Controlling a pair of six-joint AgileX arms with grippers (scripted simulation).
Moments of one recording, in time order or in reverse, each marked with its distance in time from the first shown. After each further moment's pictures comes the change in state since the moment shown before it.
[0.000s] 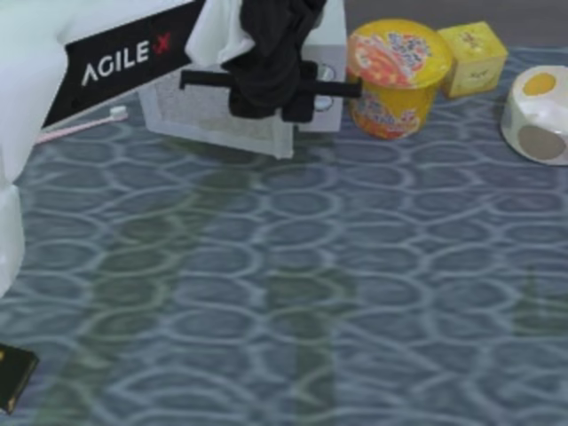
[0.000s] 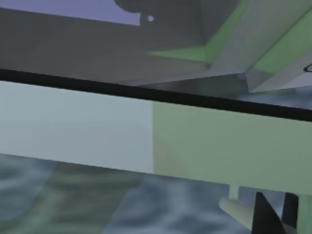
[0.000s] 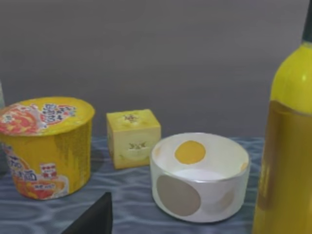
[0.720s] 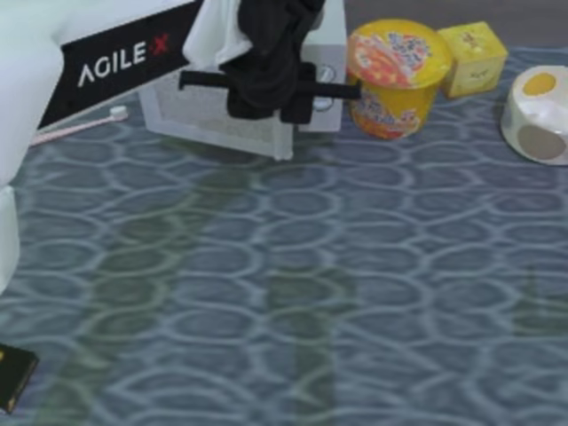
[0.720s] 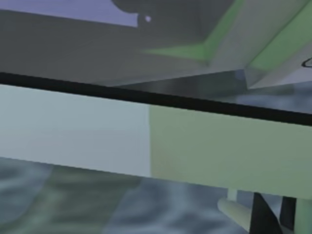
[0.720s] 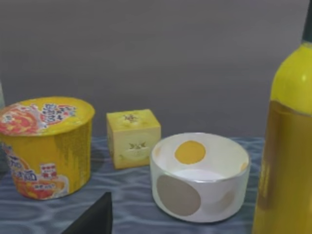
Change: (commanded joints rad) left arm -0.005 -0.008 -0.019 0.009 0.011 0.010; right arm 0.000 0.000 0.000 0.000 0.000 0.000
